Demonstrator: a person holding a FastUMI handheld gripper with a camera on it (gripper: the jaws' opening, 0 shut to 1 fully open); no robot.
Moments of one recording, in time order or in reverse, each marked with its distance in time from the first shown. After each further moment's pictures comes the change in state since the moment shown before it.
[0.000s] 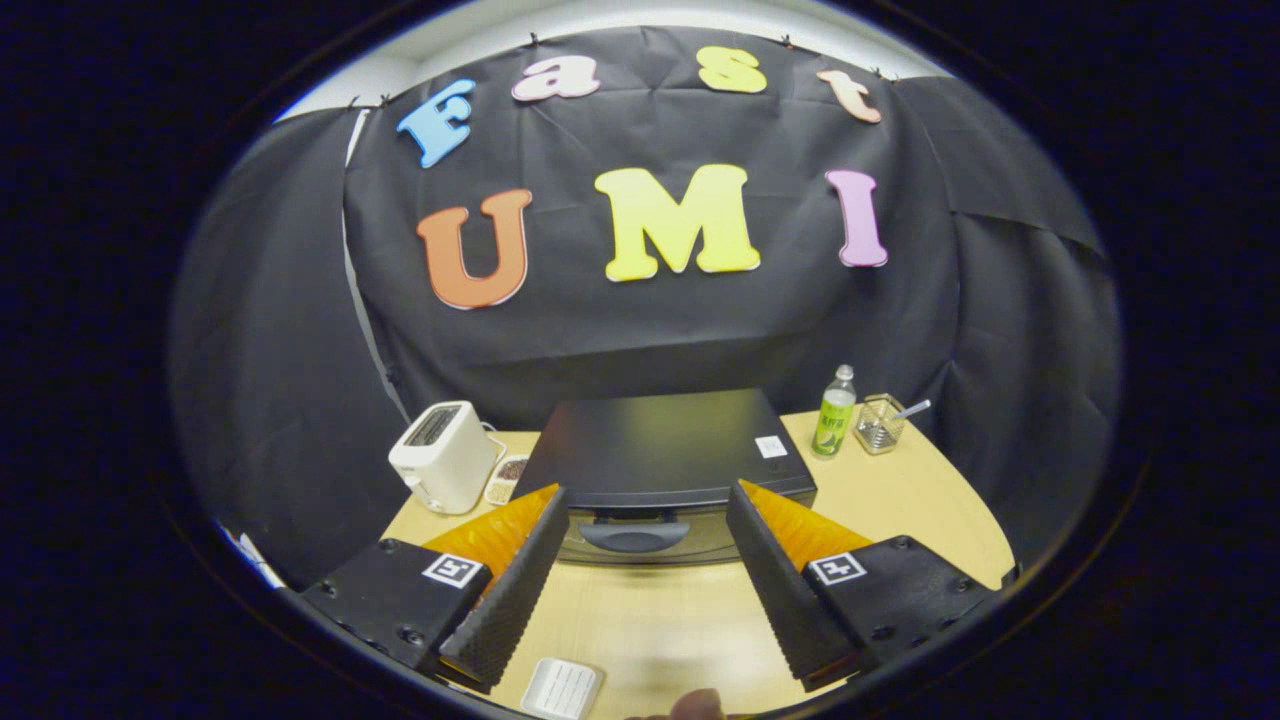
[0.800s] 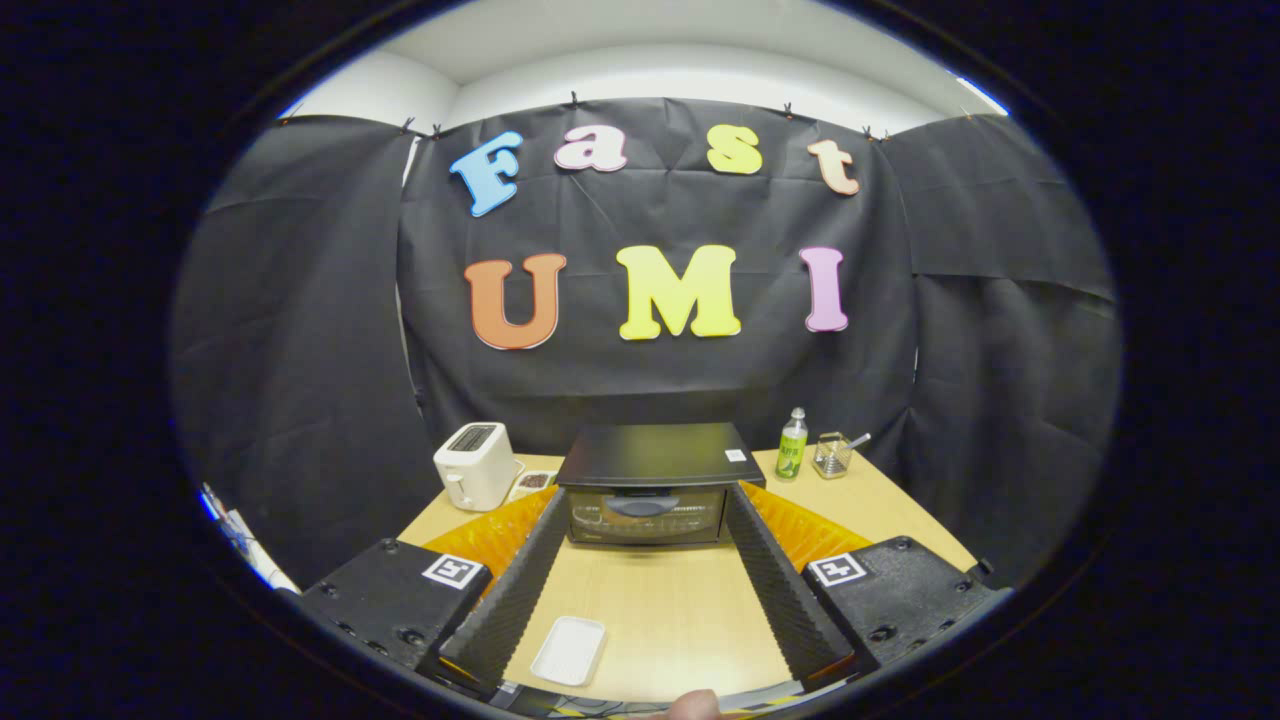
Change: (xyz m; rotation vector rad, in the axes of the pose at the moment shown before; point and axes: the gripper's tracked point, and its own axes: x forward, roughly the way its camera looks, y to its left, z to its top) arm -0.168 0.028 -0.031 -0.064 -0.161 -0.014
